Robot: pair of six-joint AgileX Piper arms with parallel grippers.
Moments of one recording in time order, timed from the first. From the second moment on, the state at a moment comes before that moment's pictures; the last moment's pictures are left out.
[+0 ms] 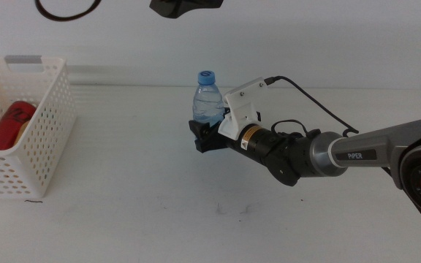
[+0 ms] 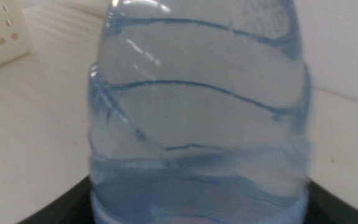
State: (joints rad) left arm -0.57 1.33 -1.64 -0.24 0.94 0.40; right arm 0.55 2.30 -1.36 -0.23 -0.53 0.19
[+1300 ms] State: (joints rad) left arm -0.57 1.33 -1.62 -0.15 0.83 0.40; right arm 0.56 1.16 -0.96 -0.17 0.40 0.22
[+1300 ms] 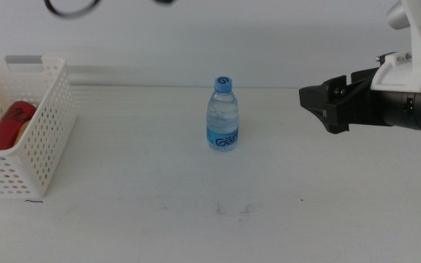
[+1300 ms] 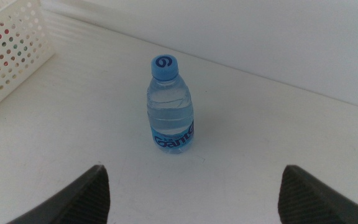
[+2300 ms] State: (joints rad) left arm -0.60 1.61 -0.42 -0.08 -0.86 0.07; right arm 0.56 1.16 -0.96 -0.17 0.40 0.22
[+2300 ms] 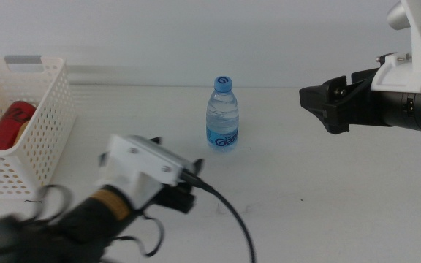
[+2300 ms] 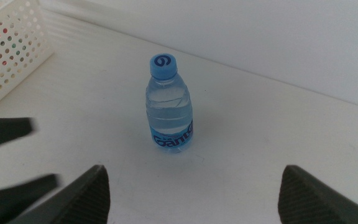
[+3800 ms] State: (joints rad) left arm -0.47 2.19 -1.15 0.23 -0.65 -0.24; right arm 0.56 1.16 -0.96 -0.17 0.40 0.22
